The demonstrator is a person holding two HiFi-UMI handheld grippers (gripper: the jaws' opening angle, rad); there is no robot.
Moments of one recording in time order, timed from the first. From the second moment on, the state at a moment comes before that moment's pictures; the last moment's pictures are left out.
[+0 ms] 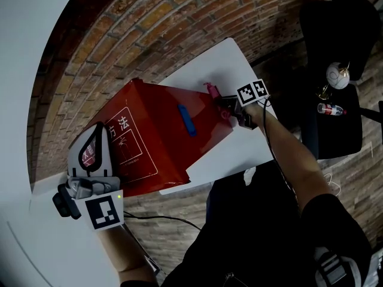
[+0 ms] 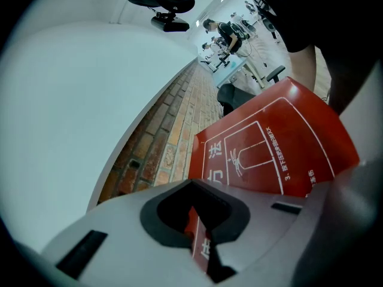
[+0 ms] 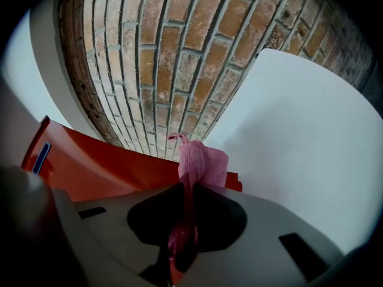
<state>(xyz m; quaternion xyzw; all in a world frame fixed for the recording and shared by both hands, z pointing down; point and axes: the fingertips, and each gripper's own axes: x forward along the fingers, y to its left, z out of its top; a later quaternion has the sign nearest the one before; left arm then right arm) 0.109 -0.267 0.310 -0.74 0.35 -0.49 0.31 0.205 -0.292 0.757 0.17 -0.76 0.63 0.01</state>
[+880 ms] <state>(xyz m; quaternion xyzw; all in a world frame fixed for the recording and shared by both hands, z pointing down) 0.109 -0.268 0.310 -0.74 0.36 -0.48 0.31 0.205 -0.279 0.823 0.17 -0.73 0.66 0.06</state>
